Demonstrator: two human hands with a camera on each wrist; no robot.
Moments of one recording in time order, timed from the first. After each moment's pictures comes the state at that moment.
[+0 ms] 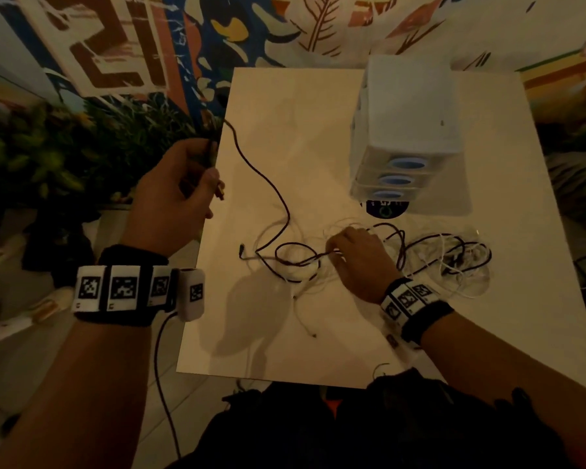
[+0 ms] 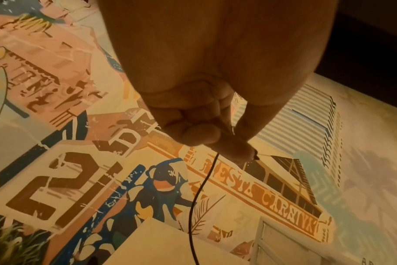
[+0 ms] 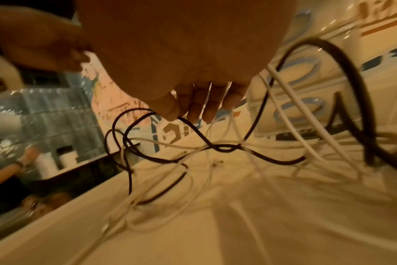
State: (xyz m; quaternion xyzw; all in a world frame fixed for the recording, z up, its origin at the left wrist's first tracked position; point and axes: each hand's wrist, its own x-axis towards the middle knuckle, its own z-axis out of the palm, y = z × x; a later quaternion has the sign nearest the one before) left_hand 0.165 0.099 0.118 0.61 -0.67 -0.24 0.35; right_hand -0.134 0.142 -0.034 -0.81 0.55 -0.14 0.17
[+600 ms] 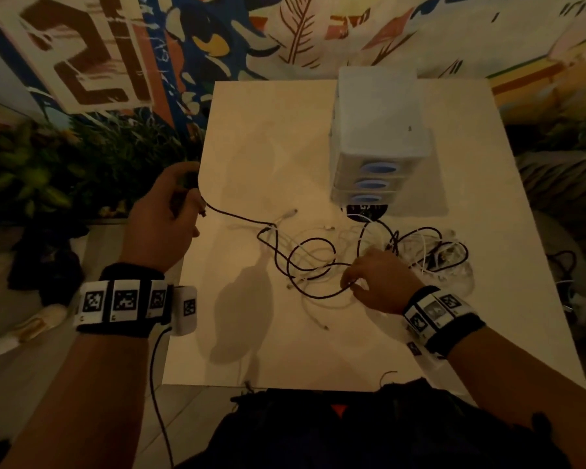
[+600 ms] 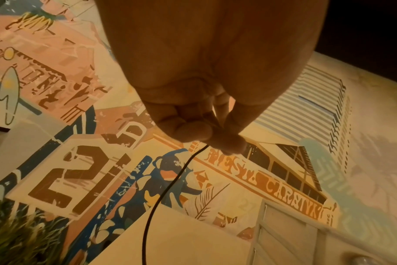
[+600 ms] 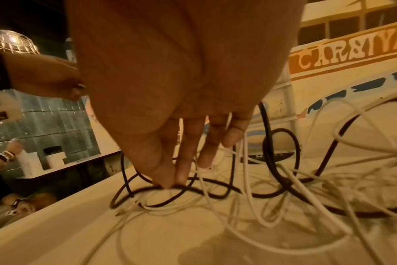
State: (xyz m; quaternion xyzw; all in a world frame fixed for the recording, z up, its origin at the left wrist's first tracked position) left_hand 0.154 0.105 0.101 0.64 -0.67 -0.21 0.31; right_hand -0.200 0.165 -0.018 -0.82 0.52 0.02 0.24
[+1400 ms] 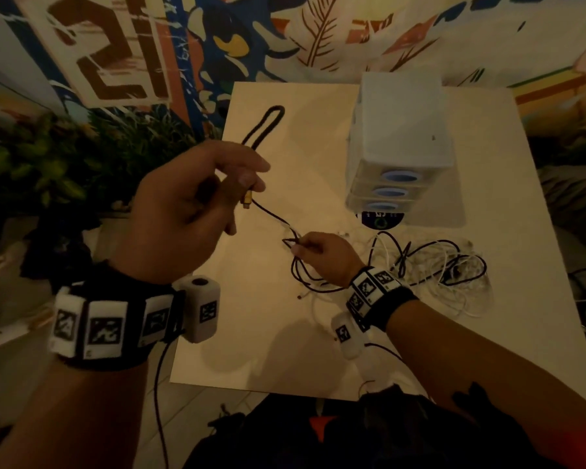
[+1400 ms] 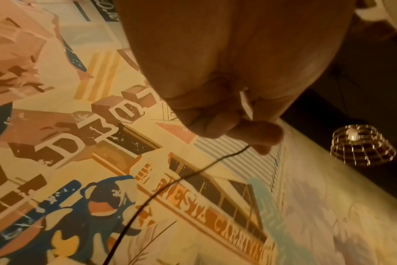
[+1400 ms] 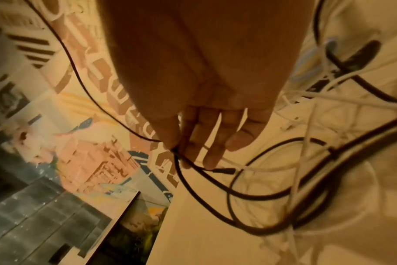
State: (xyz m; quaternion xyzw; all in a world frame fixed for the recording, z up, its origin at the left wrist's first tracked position) left_hand 0.120 0.131 0.187 0.42 -0.77 -0.27 0.40; right_hand -0.091 0.108 -0.018 -0.62 0.60 -0.19 0.48
